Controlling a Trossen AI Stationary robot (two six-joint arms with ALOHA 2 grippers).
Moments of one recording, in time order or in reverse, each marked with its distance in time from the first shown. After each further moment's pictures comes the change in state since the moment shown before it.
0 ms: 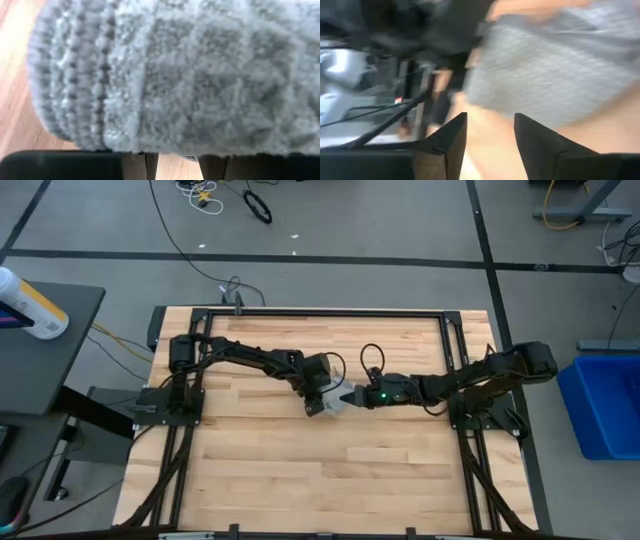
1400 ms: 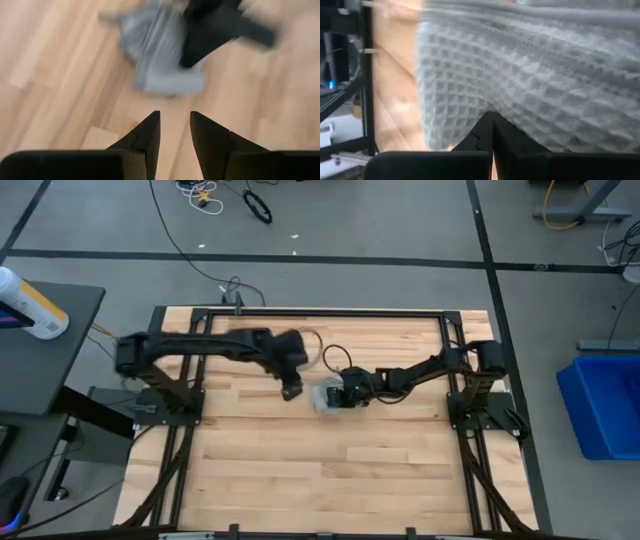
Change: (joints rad) left arm 0.017 -0.436 -0.003 -0.331 -0.081 -0.002; right arm -0.122 0.367 0.297 -0.217 -0.246 -0.055
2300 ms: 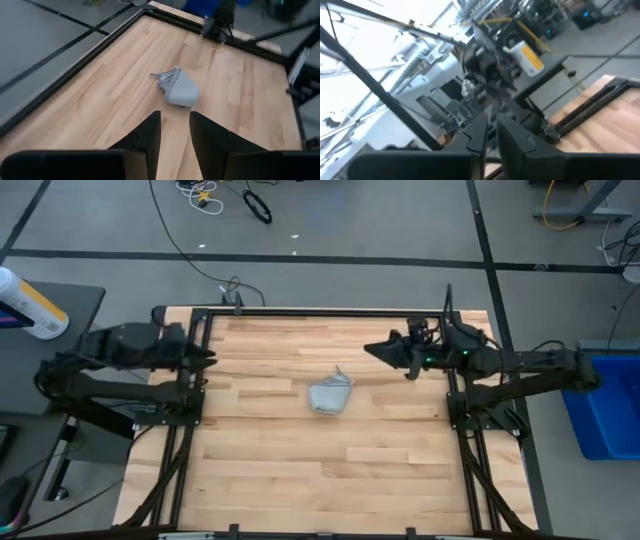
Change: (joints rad) left arm -0.104 -1.026 -0.128 -0.372 -0.326 -0.059; right arm -0.004 -0.856 0.000 0.057 0.083 -0.532
